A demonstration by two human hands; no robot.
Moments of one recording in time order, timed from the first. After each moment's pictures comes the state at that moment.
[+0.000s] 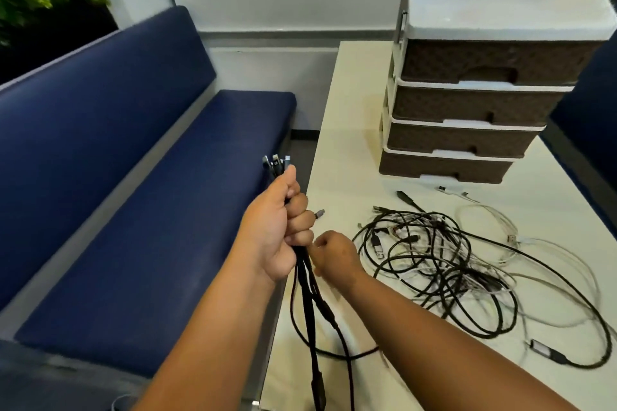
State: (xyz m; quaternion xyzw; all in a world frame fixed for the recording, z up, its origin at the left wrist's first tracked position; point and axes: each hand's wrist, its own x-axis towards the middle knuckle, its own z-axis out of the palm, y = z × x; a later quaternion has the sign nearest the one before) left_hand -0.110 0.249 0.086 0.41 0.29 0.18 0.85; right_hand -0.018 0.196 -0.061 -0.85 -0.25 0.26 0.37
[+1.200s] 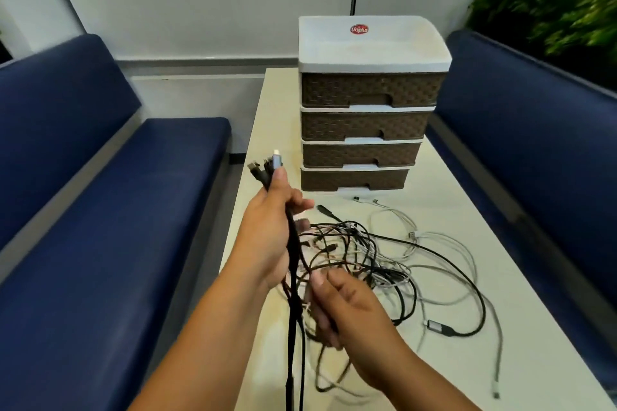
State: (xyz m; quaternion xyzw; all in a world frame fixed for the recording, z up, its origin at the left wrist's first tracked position) left_hand -0.043 0.155 0.109 0.51 0.24 0.22 0.80; right_hand -0.049 0.017 0.043 -0.59 -0.23 0.33 0.70
